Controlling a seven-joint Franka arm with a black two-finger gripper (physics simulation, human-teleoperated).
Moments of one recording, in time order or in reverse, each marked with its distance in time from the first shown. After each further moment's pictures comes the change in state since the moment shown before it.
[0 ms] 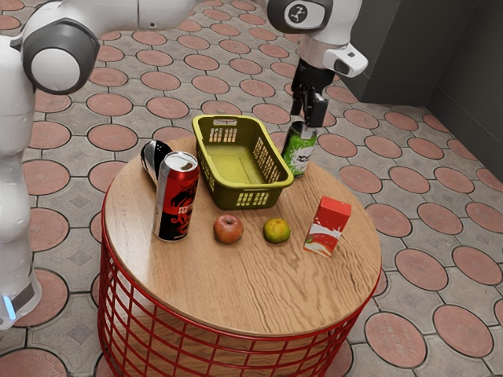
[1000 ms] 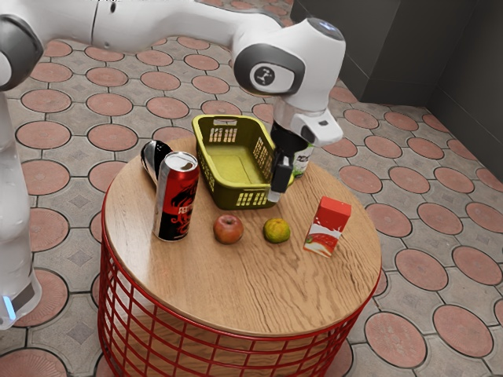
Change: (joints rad) arm -0.014 -0.234 -0.147 -0.461 -0.085 0.199 0.133
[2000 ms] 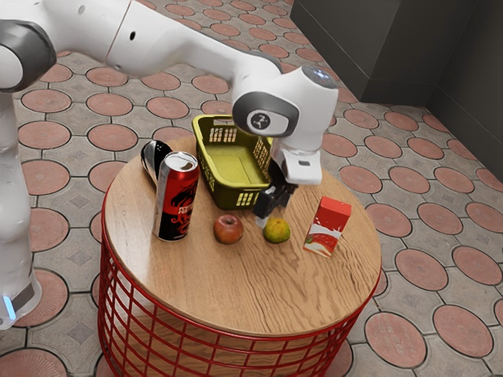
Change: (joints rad) arm 0.018 0.053 -0.030 -0.143 0.050 0.194 0.464
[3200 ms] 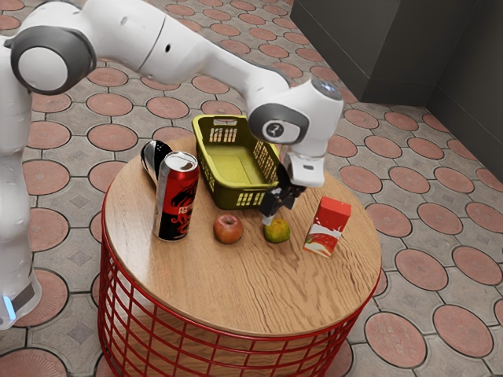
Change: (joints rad) arm -0.007 0.156 0.088 0.059 0.046 0.052 0.139
